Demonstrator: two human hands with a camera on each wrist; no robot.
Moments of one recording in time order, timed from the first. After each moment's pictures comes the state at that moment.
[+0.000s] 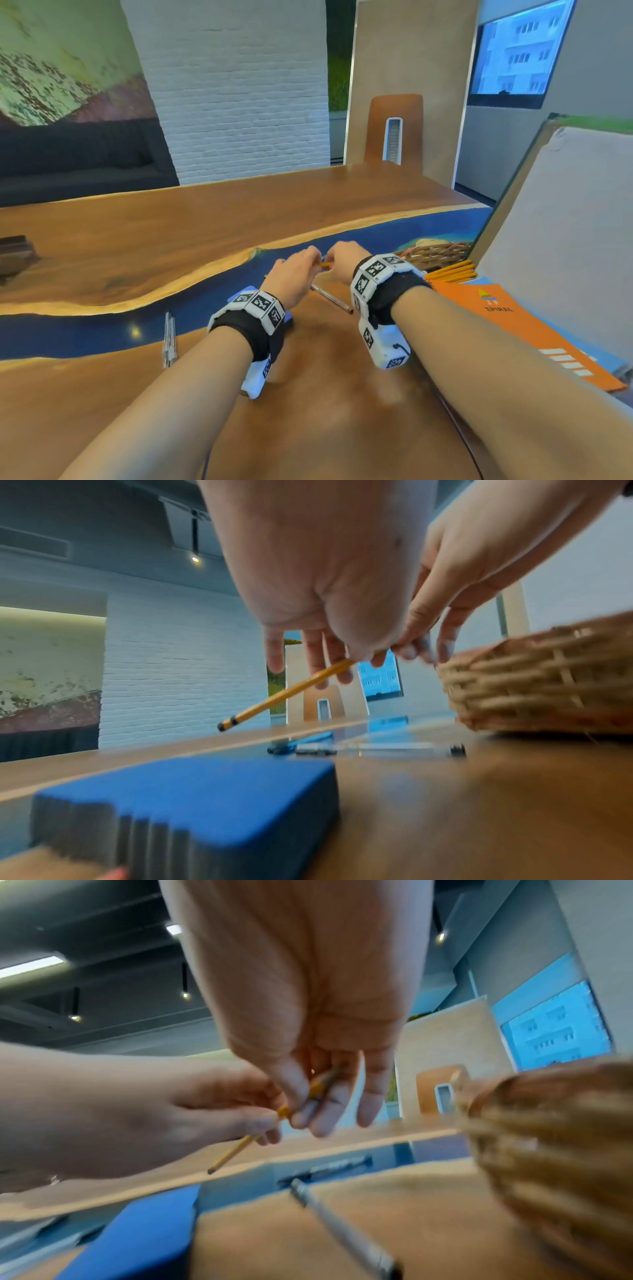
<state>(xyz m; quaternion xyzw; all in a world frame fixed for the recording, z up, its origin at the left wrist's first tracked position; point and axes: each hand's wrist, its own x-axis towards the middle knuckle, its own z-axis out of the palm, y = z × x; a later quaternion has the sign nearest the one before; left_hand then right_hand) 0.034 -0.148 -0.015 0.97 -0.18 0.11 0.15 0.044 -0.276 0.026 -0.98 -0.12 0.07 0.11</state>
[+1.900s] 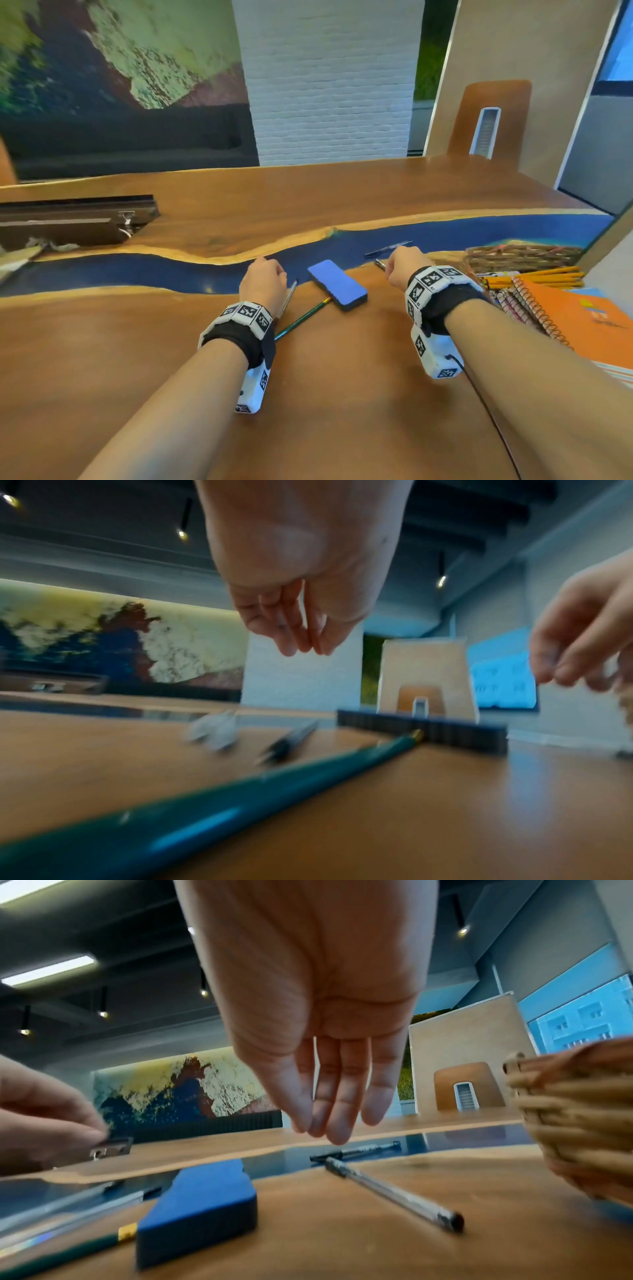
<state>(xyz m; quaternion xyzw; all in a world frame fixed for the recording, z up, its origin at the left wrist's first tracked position) -0.049 -0.013 -0.041 0.94 0.19 0.18 0.21 0.023 -0.241 -0.002 -0.98 -0.11 0.08 0.10</state>
